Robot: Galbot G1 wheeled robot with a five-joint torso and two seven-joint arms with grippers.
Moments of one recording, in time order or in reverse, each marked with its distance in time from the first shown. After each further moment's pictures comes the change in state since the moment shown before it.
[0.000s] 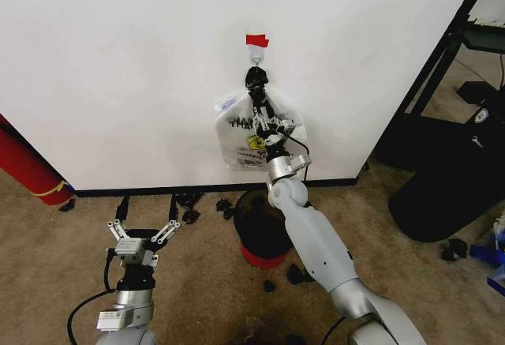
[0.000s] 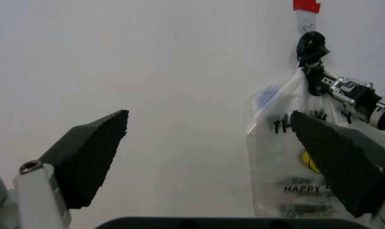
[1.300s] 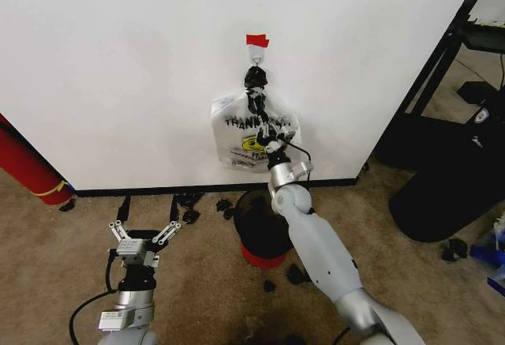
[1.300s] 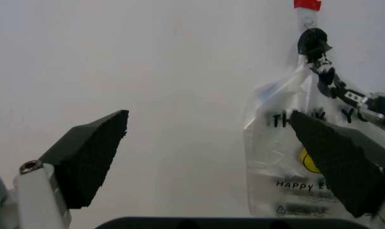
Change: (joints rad) left arm 0.002 -0.004 0.004 0.008 0.000 -0.008 -0.002; right arm -0.124 -0.055 0.003 0.100 -0.020 -0.007 -0.081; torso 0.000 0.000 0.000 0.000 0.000
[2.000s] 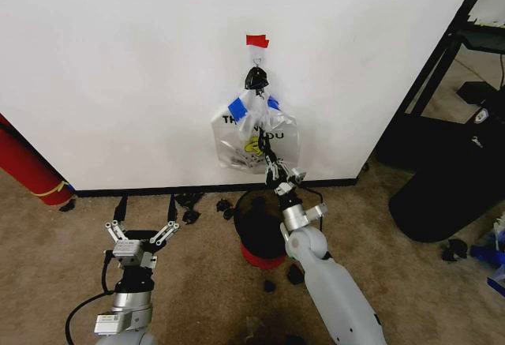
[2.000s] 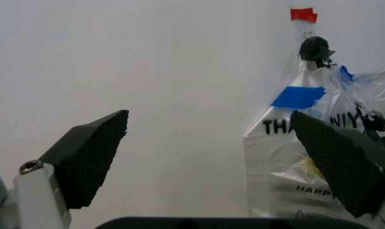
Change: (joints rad) left arm 0.024 0.012 -0.002 -0.036 -0.002 -0.008 -0.007; right arm -0.269 -0.053 0.045 0.176 0.000 -0.003 -0.078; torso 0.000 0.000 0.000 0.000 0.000
